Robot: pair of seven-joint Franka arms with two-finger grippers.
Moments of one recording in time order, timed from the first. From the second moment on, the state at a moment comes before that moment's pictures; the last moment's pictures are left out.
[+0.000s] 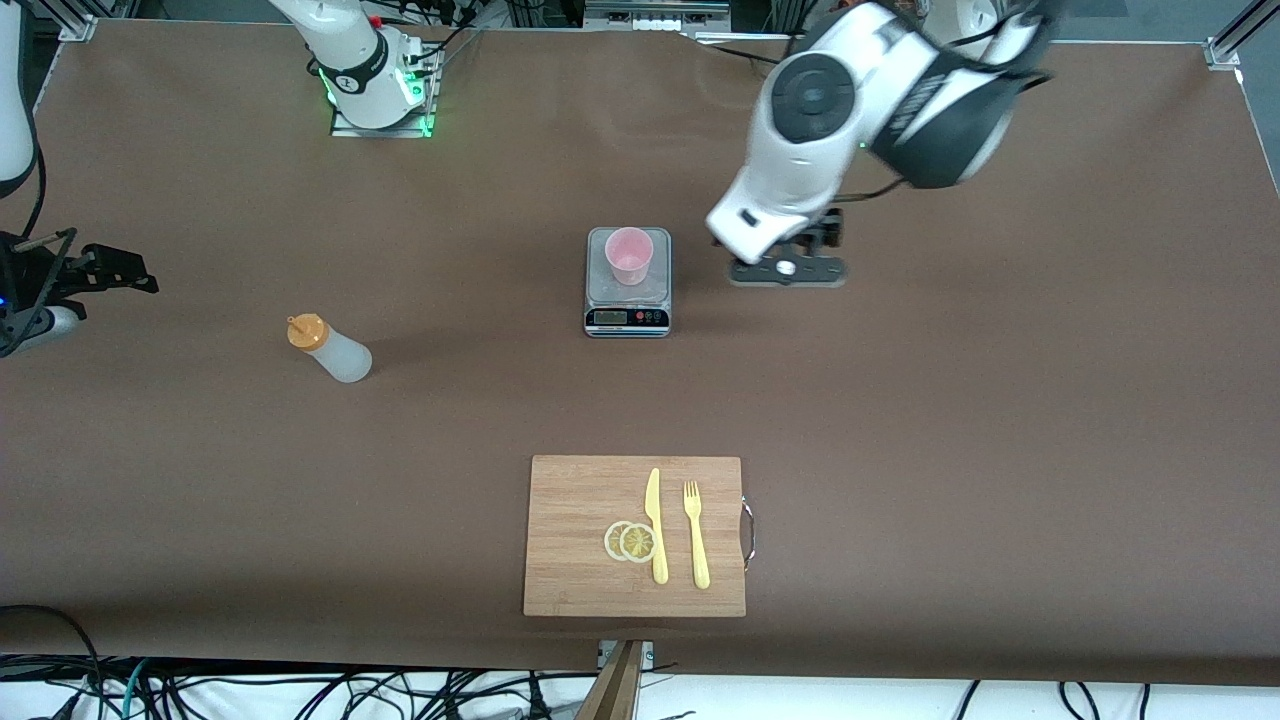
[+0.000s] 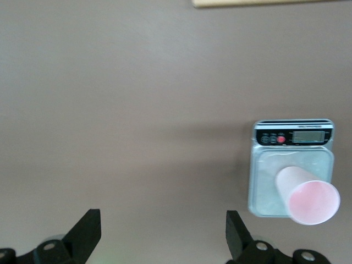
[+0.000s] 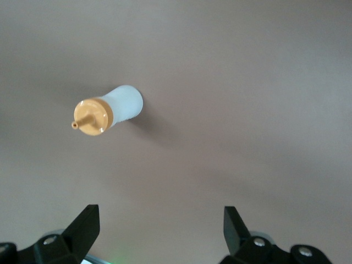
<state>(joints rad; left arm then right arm) -0.07 0.26 -0.56 -1.61 0.11 1.66 -0.63 -0.14 0.22 -0.07 -1.61 0.03 1.64 -0.68</state>
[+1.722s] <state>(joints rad) 0.07 -0.03 -0.17 -1.68 -0.02 1.57 -0.07 -0.43 0.76 -0.06 -1.71 0.83 1.44 -2.38</state>
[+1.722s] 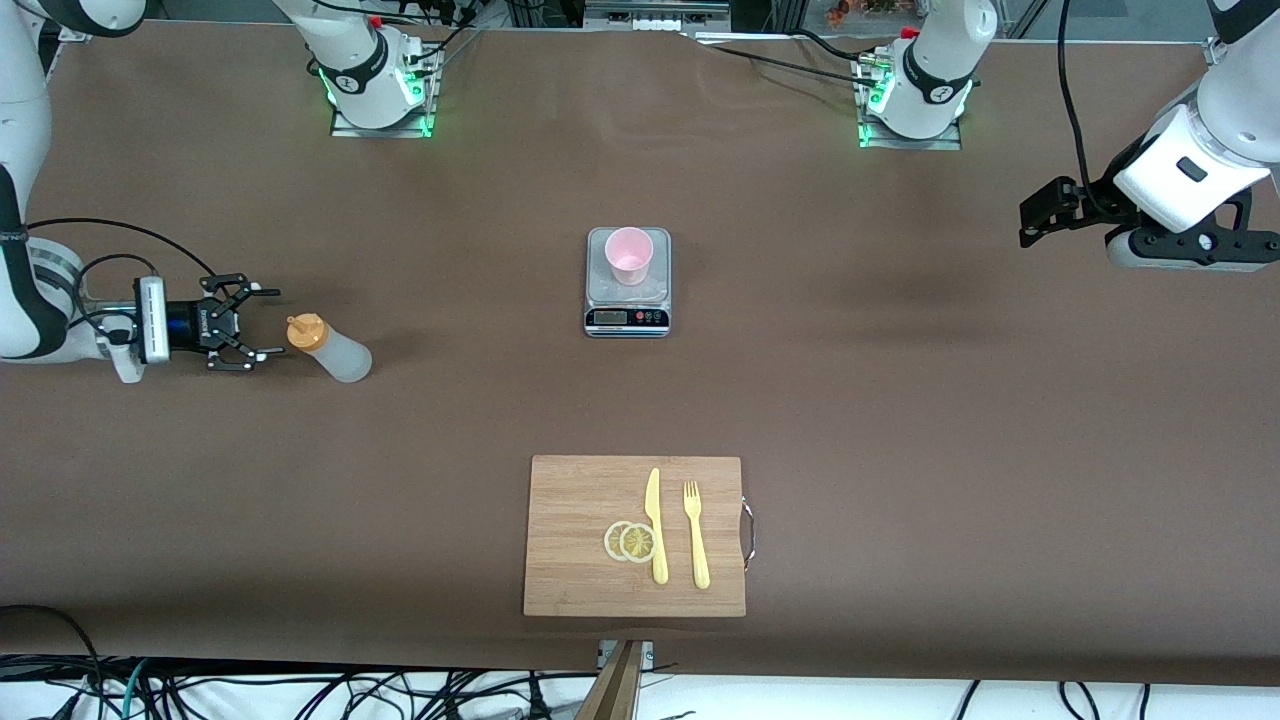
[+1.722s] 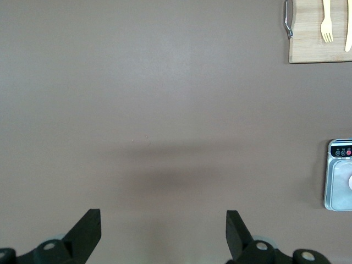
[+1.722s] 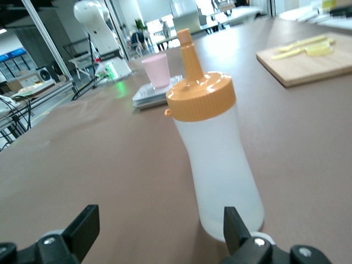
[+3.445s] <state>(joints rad) 0.07 -0.03 -0.17 -1.68 -0.02 1.55 -0.07 -0.34 0.87 0.00 -1.70 1.05 1.45 -2.57</state>
